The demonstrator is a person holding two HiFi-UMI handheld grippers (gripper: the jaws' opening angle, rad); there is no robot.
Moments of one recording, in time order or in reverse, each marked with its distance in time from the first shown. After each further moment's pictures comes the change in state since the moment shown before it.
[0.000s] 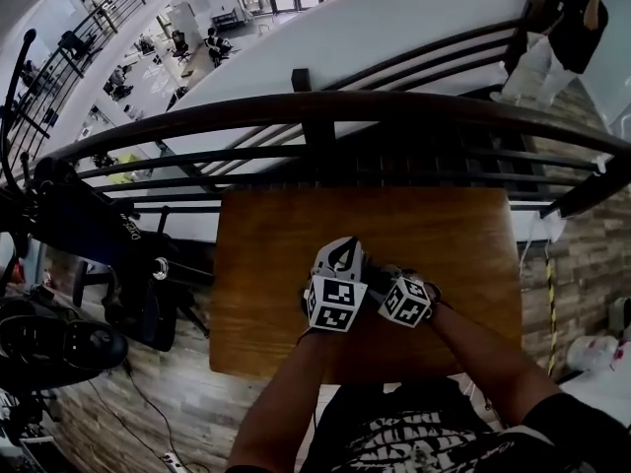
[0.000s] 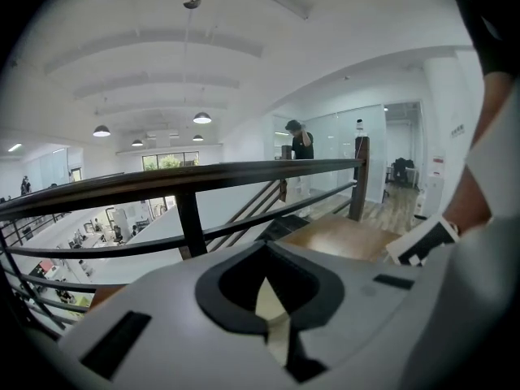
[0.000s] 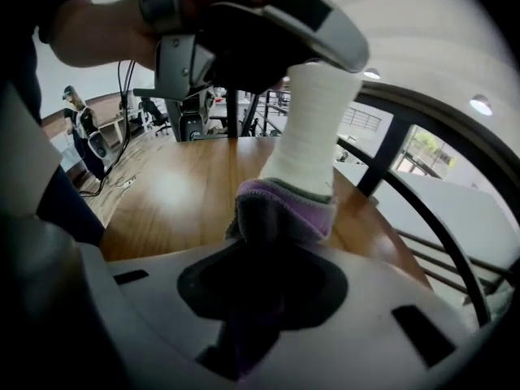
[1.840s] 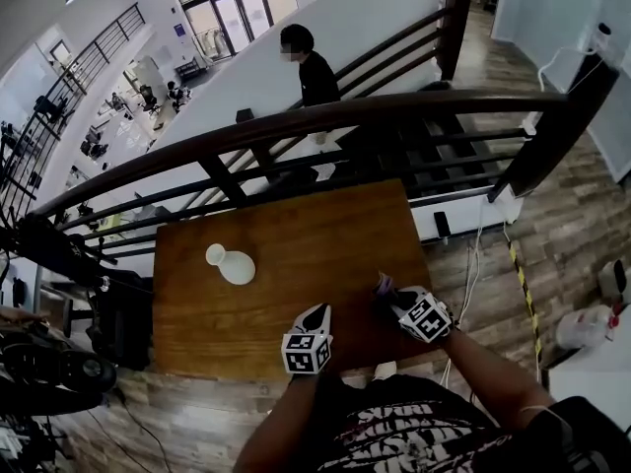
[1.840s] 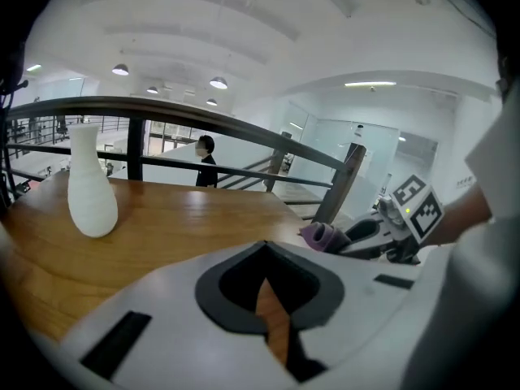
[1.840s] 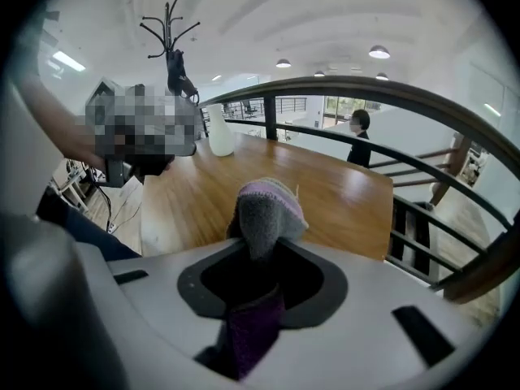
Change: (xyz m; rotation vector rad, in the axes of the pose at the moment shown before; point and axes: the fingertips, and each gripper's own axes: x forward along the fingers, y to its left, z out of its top) left arm 0.015 -0.324 -0.077 -0.323 0.119 -0.081; right arm -0.253 0.012 -0.336 0.495 -0.047 -0.212
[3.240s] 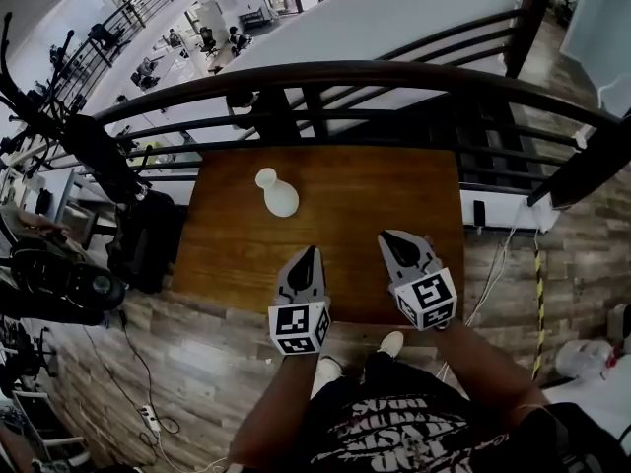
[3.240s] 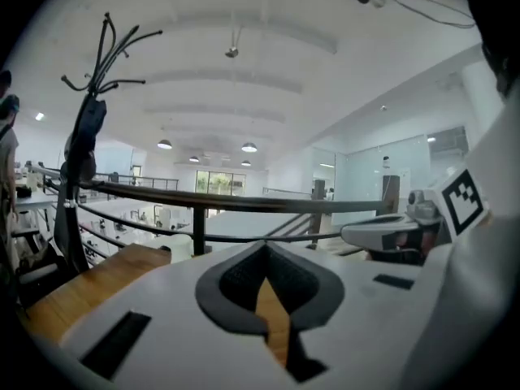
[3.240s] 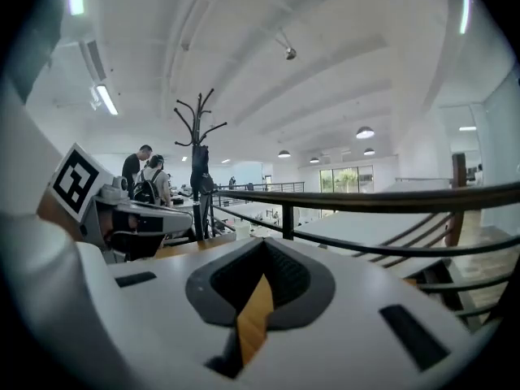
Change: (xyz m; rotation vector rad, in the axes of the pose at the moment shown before) left arm -0.171 0.018 0.104 0.081 -0.397 0.351; right arm -0.100 0.110 0.216 -0.007 -0.656 -0.014
